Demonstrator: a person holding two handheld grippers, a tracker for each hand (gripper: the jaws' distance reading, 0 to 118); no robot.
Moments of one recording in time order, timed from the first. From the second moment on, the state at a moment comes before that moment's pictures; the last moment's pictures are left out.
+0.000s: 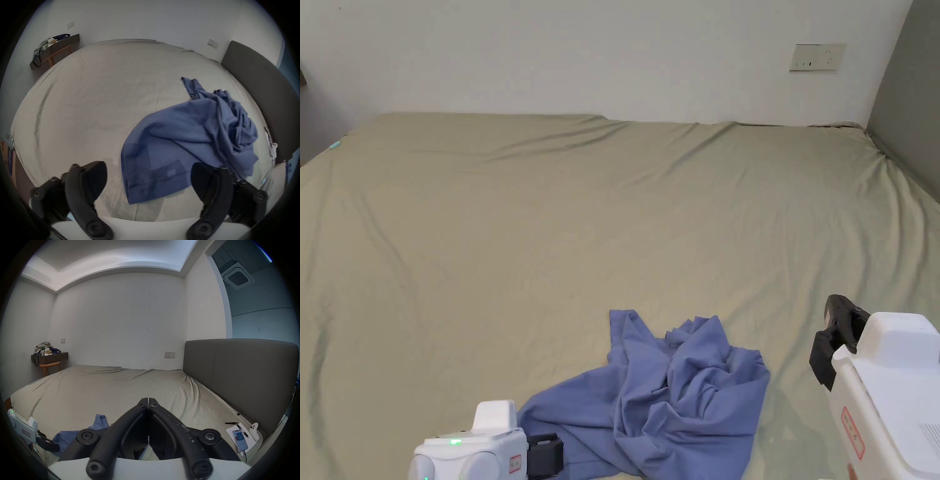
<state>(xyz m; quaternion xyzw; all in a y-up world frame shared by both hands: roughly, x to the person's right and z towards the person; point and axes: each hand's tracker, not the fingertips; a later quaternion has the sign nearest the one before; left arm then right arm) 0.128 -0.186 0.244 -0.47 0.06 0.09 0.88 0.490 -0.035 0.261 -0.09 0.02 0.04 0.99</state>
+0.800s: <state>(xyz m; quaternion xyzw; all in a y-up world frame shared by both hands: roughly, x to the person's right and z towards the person) 0.128 -0.153 0.259 -0.35 -0.01 0.12 0.93 0.495 -0.161 0.068 -0.41 0.06 0.02 0.91</state>
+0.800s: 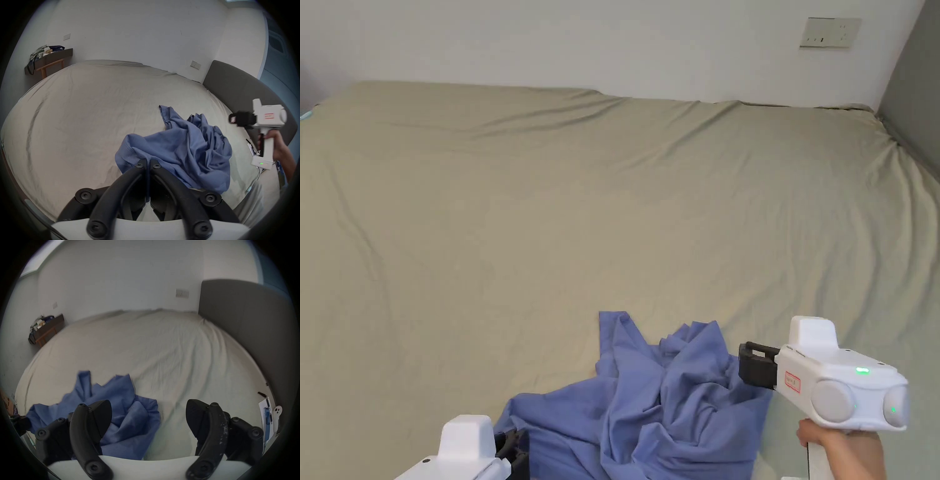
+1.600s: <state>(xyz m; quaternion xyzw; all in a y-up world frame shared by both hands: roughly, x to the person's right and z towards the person) 0.111 -0.093 0.221 -0.28 -0.02 0.12 0.95 0.510 -0.066 0.062 -0.33 0.11 0.04 0.94</state>
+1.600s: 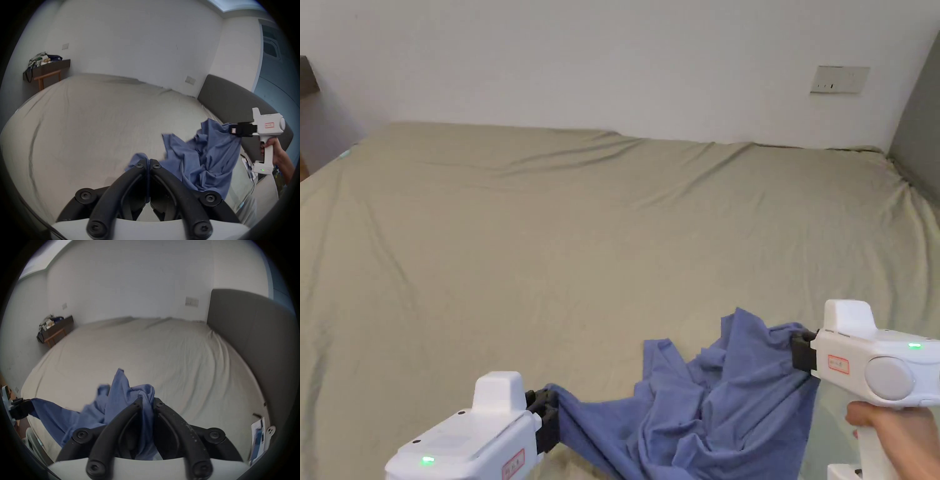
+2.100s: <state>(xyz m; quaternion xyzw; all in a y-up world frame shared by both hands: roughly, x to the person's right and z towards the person) 0.040 0.102 0.065 -0.15 0.04 0.09 0.98 0.545 0.122 0.000 -0.18 0.05 0.05 0.98</state>
